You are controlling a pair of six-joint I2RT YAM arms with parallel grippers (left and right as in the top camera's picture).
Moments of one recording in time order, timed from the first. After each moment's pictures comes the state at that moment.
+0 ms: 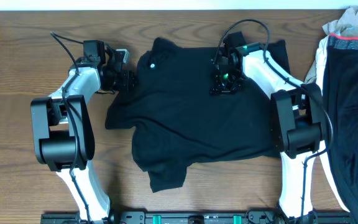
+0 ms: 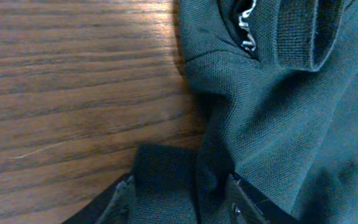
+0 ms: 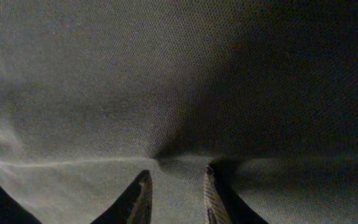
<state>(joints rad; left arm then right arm) 0.06 2.08 1.35 -0.47 0.42 0.11 0.28 2.27 1.71 -0.92 -0.36 0.15</state>
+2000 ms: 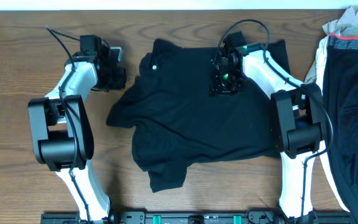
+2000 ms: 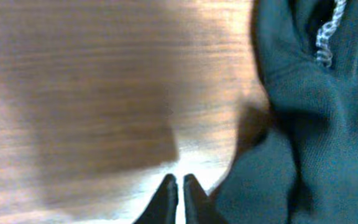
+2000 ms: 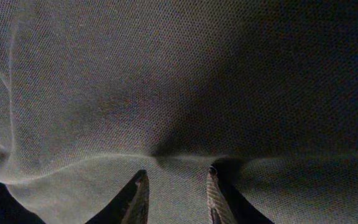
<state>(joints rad) 0.07 2.08 1.43 -0.62 0.30 0.11 0.28 2.27 1.71 -0.92 -0.37 0.15</state>
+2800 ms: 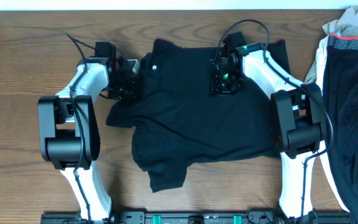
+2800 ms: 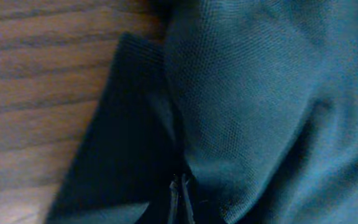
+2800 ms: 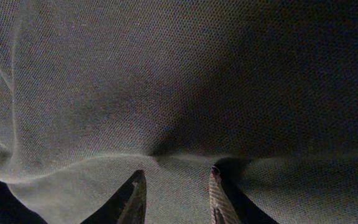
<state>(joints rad) -0.01 2.09 1.40 -0.73 0.38 0.11 0.28 2.27 1.71 -0.92 -0.37 0.15</state>
